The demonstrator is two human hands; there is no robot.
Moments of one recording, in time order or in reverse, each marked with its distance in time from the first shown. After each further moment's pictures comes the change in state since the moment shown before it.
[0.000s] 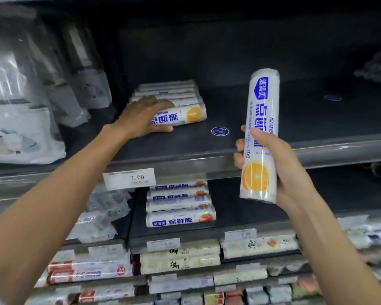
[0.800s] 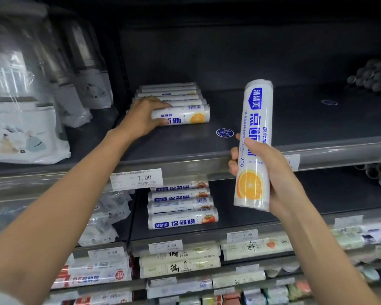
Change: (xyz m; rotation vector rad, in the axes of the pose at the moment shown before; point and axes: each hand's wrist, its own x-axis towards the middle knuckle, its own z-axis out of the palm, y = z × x) left_hand 0.005 -0.018 0.013 -0.279 0.276 0.052; right_hand -0.004 0.019 0.020 -0.049 0.053 0.023
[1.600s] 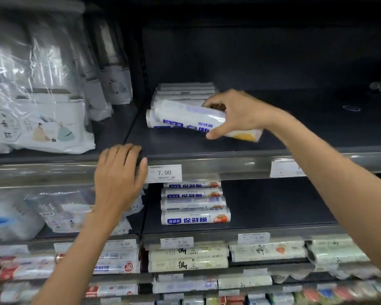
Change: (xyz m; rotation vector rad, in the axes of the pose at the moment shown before) left_hand -0.169 0.016 0.004 0.525 0.553 0.014; right_hand 0.110 -0.047 0.062 -1.649 -0.411 -0.365
